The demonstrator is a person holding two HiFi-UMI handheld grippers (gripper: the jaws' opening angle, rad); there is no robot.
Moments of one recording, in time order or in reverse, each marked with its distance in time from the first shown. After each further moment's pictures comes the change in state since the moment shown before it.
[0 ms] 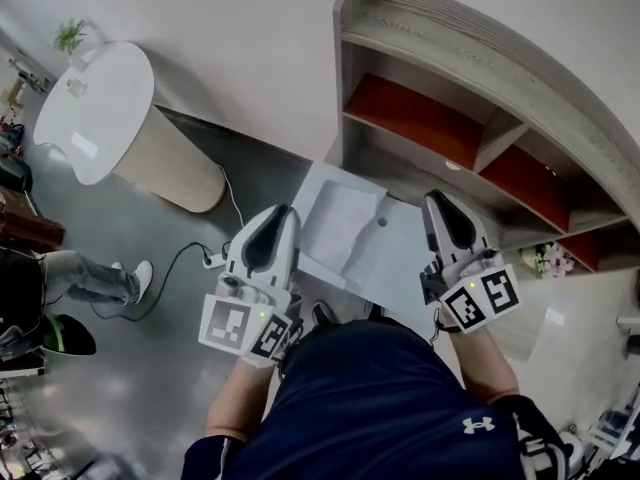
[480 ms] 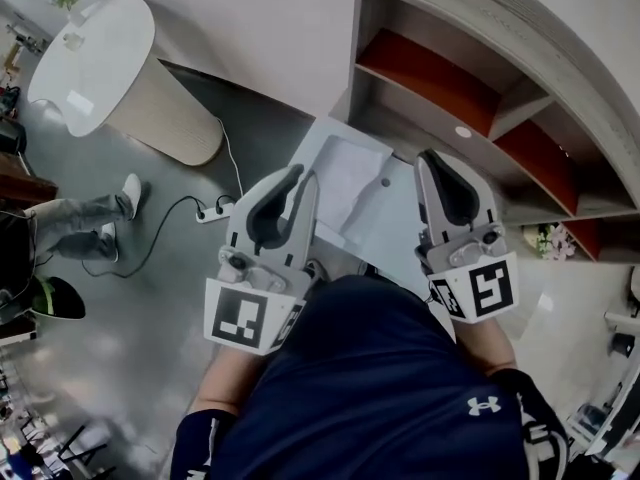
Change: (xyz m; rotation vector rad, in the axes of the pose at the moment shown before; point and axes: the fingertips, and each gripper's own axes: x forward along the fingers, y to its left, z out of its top) left arm -0.013 -0.033 0.019 0.132 -0.057 0.005; right arm 0.012 0.062 0.027 -0.309 -0.075 0.104
